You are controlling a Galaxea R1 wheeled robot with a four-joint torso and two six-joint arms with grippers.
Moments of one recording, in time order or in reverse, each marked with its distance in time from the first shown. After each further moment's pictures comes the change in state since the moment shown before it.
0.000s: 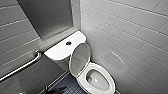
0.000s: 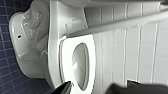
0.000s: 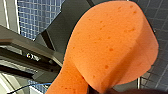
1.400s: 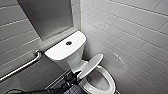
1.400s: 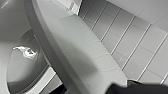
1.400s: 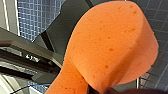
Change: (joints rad) left arm -0.176 0.339 -0.040 -0.778 -0.079 0.107; right arm 0.001 -0.007 0.001 0.003 0.000 0.002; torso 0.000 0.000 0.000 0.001
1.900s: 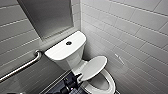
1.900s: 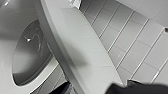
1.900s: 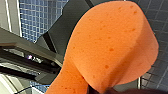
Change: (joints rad) left arm 0.061 -0.032 0.092 0.005 -0.042 0.049; right arm 0.004 -0.026 0.040 0.000 0.001 0.000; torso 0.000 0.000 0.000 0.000
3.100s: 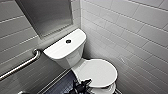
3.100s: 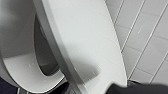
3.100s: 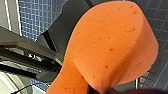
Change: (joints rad) left arm 0.023 0.150 -0.097 -0.008 0.154 0.288; right arm 0.006 -0.027 0.037 0.000 0.000 -0.015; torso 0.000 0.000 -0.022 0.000
